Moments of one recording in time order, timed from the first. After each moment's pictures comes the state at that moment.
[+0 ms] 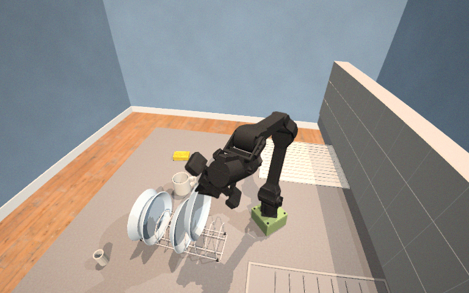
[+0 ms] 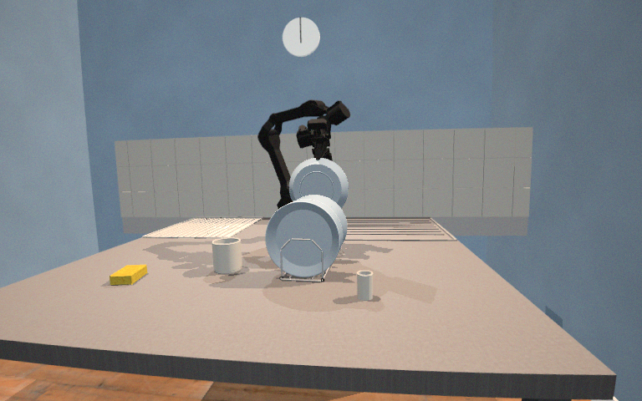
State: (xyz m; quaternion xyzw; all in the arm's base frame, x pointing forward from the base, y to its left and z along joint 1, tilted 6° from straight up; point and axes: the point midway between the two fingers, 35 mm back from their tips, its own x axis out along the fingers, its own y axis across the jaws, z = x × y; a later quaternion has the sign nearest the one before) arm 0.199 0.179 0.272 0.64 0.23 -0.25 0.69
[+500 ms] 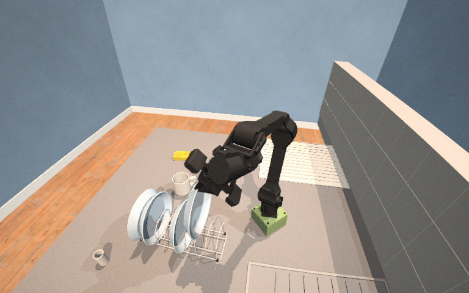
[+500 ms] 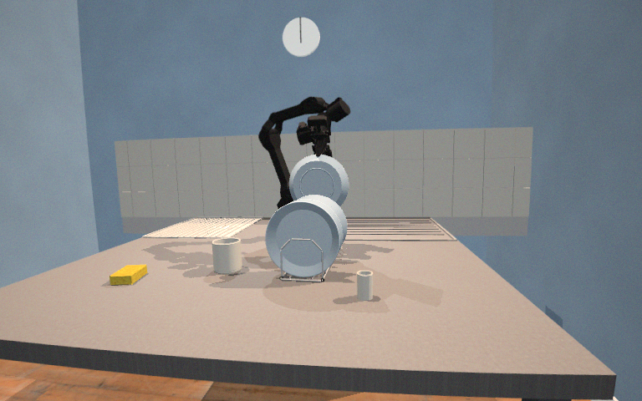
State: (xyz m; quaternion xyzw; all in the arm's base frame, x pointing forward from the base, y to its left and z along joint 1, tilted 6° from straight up) arm 0.198 0.180 0.283 0.64 0.23 -0.25 0.69
